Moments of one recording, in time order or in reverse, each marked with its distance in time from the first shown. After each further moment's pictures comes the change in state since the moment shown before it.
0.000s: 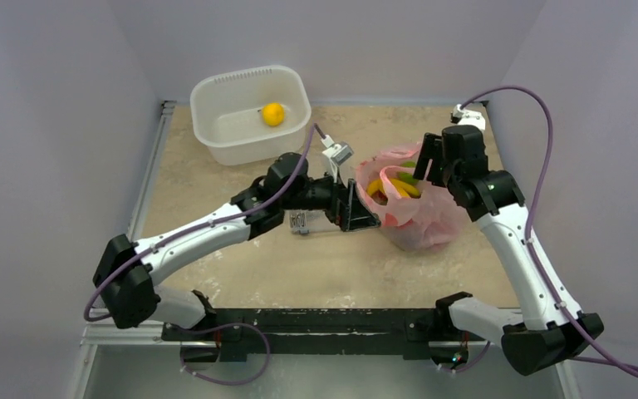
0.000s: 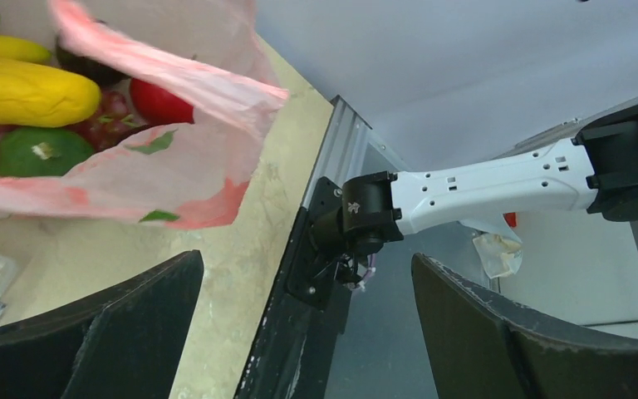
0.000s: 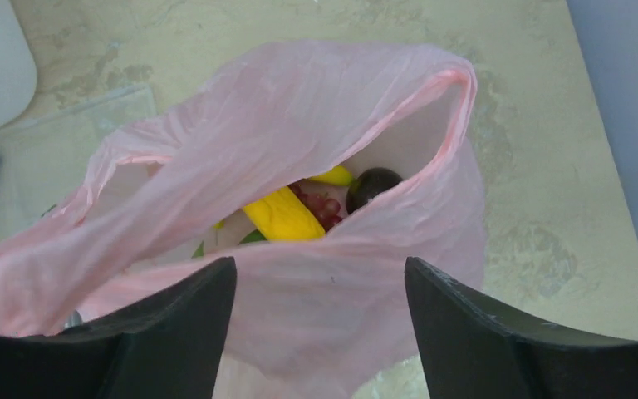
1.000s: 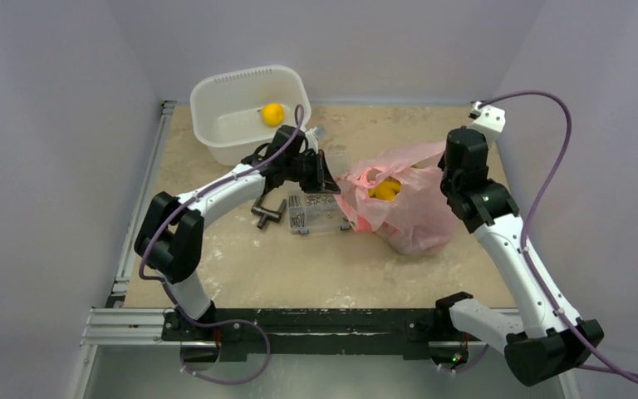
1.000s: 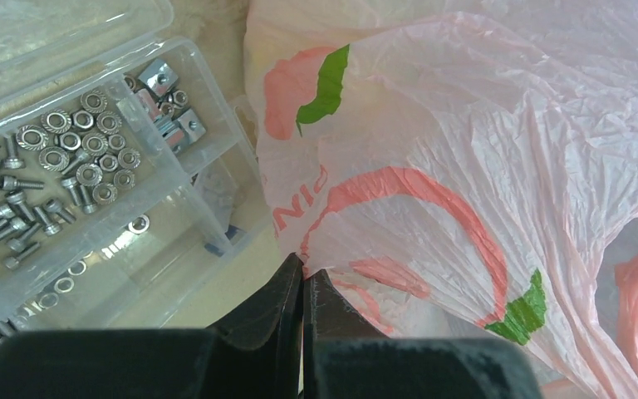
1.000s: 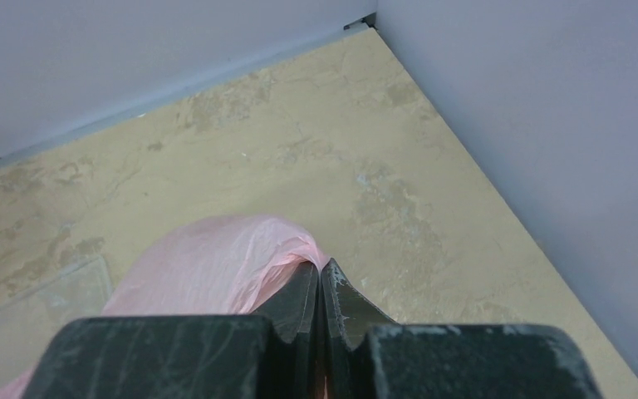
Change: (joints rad) left arm 0.278 0.385 0.199 -0.288 -0.040 -0.074; right arm 0.008 -0.087 -0.144 0.326 0.327 -0.027
